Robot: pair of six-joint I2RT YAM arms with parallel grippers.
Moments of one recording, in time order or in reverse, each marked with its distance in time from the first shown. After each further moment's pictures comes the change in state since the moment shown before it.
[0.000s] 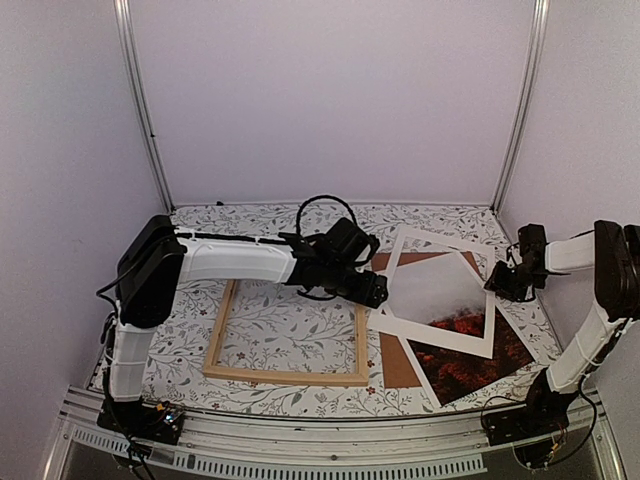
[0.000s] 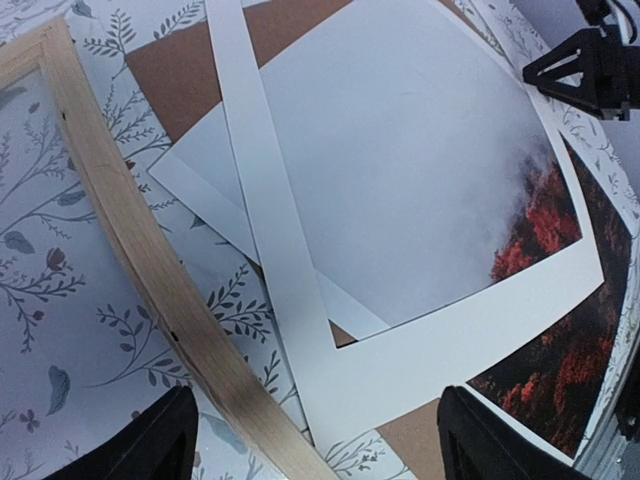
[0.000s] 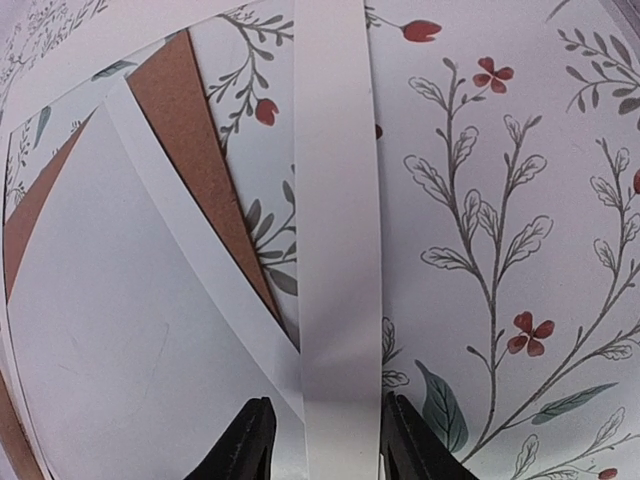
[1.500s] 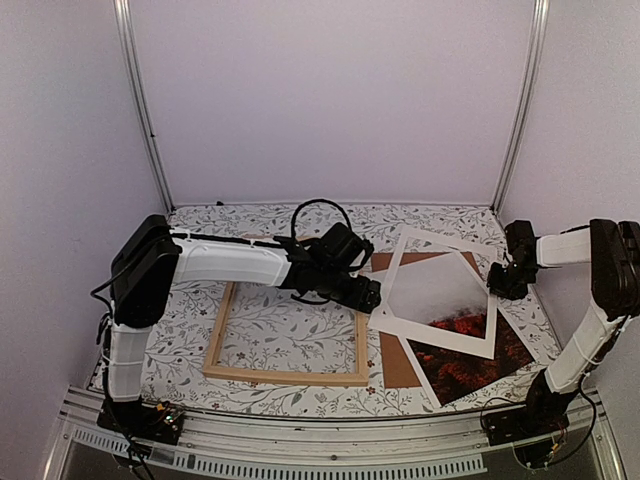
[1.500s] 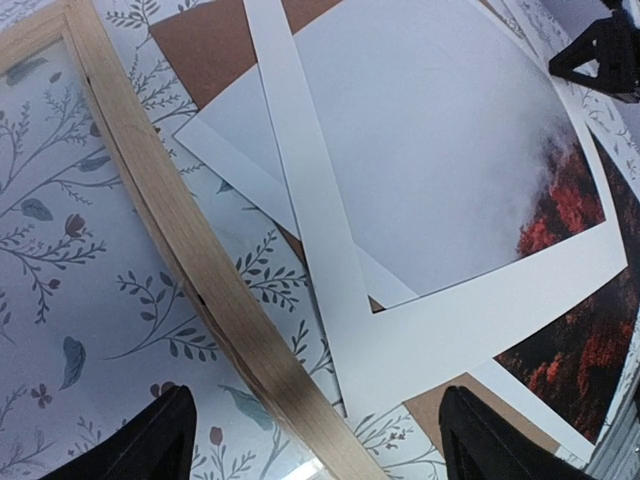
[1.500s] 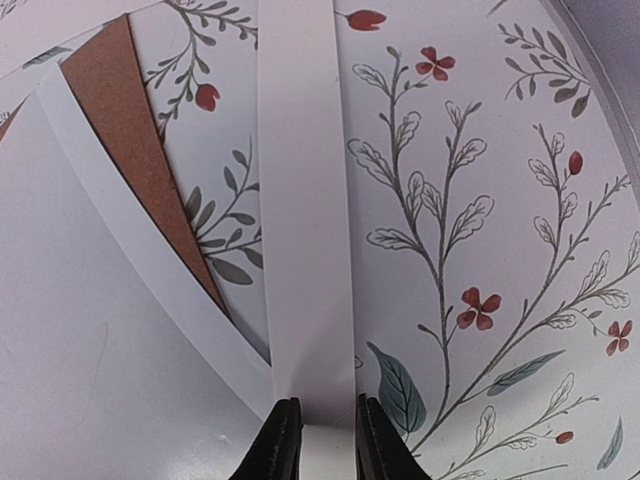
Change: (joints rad) left arm 0.000 -0.037 -0.073 0.004 -0.026 0.012; right arm 0.094 0.014 0.057 -0.119 0.258 0.013
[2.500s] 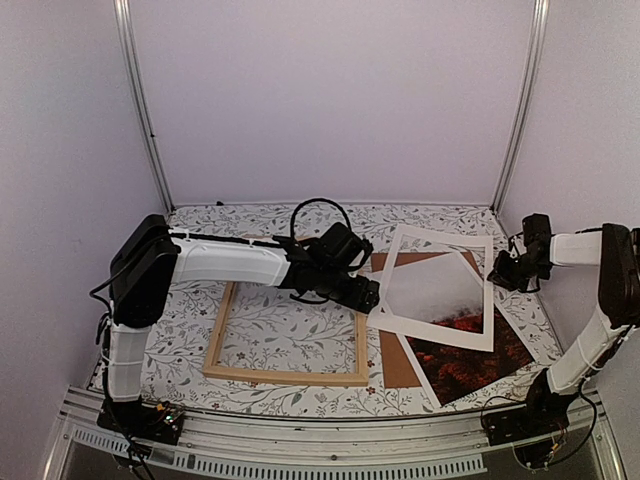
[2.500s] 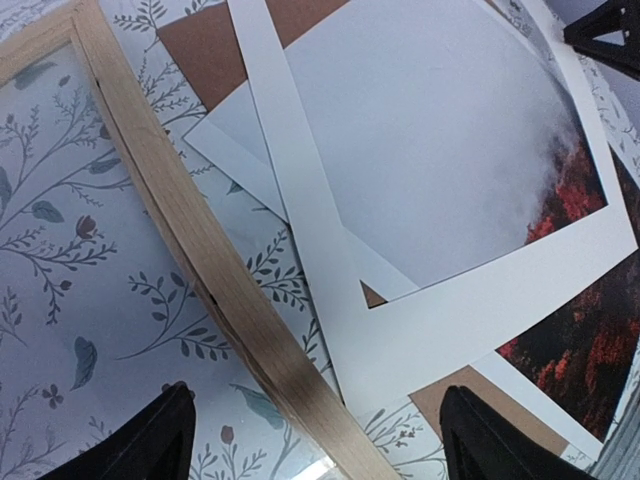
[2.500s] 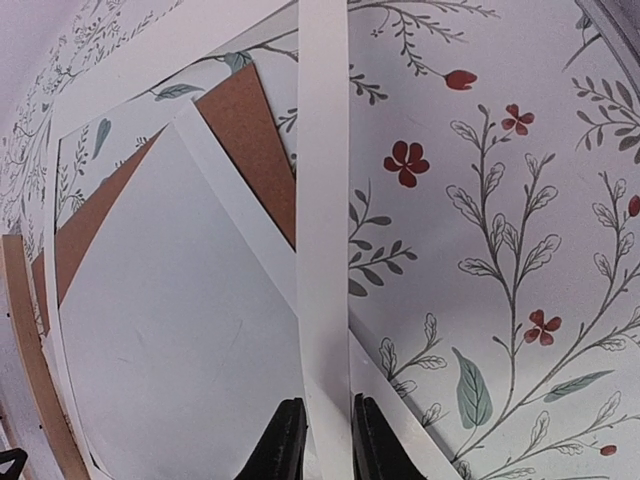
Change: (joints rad) left arm 0.002 -0.005 -0.005 -0.006 -0.015 0.017; right arm -0.093 -0.067 0.006 0.031 -0.314 0.006
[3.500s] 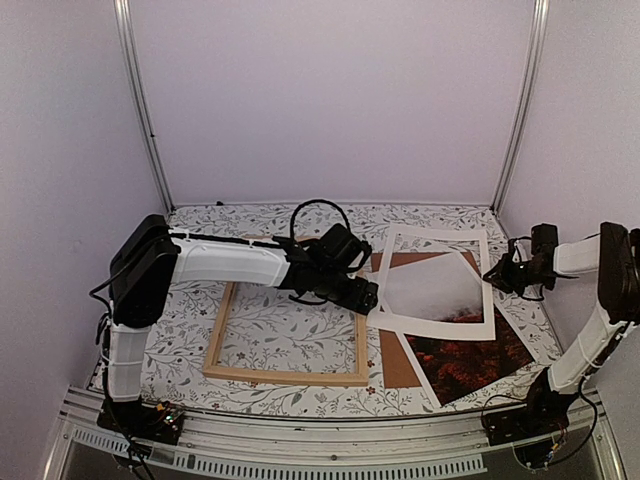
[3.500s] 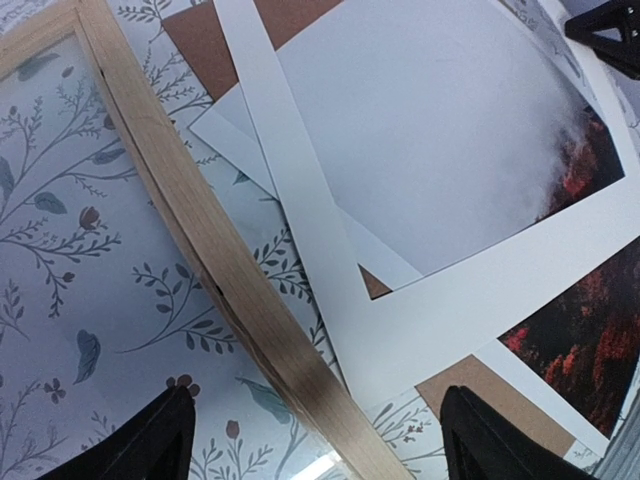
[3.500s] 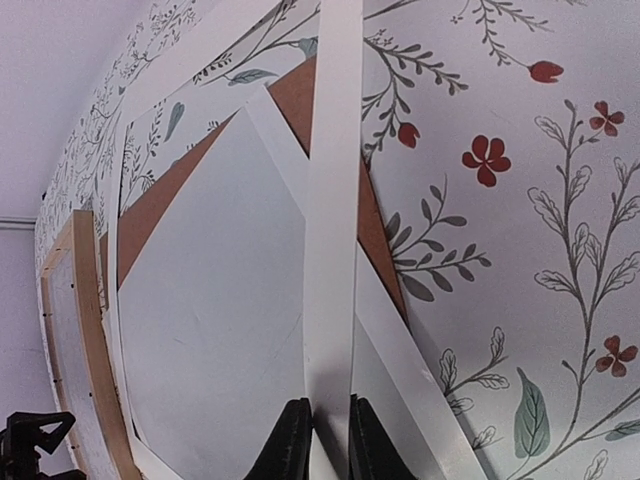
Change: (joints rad) left arm 0.000 -0.002 -0.007 -0.010 -0.004 0.003; right arm -0.083 0.023 -0.086 0.174 -0.268 -0.017
